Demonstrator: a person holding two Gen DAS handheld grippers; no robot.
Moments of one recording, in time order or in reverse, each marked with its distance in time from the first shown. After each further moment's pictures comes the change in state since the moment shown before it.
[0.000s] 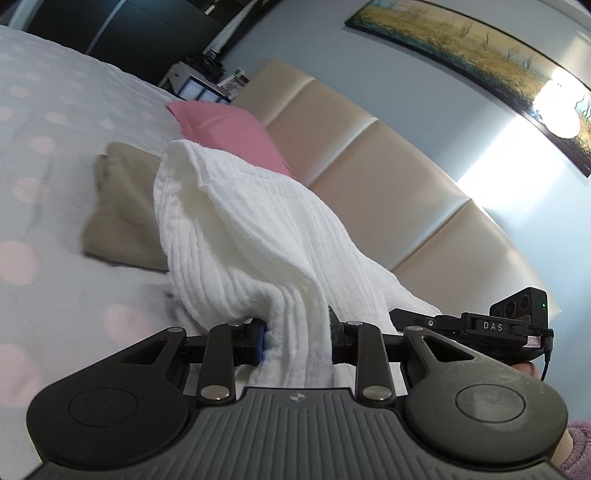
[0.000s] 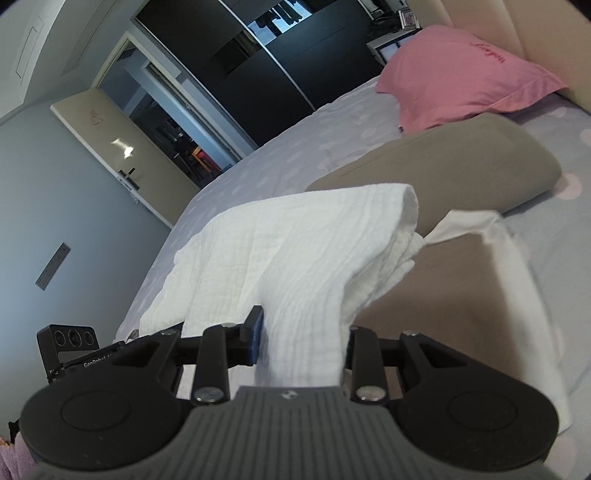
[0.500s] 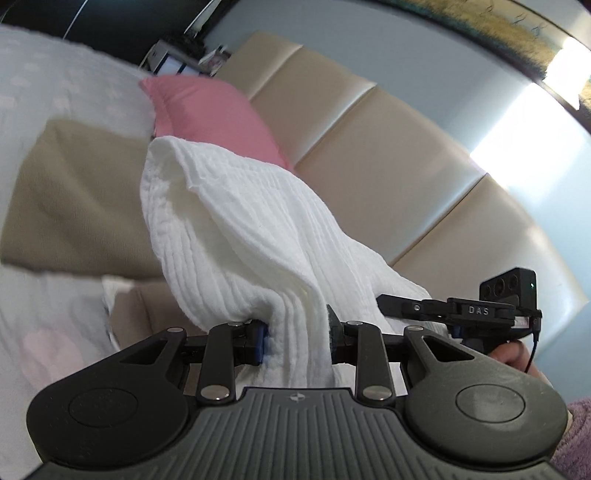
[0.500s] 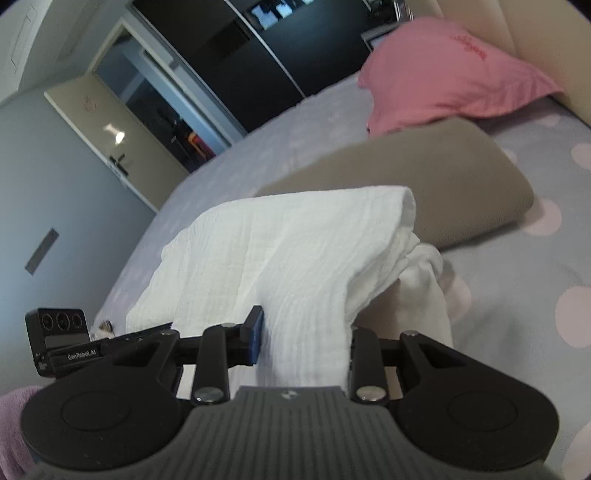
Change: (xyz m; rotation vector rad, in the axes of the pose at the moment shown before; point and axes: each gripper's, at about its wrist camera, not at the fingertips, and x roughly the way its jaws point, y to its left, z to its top) left arm 0.120 0.005 -0.017 0.004 0.079 -0.006; right arm 0.035 -0.119 0.048 -0.054 0.078 0.001
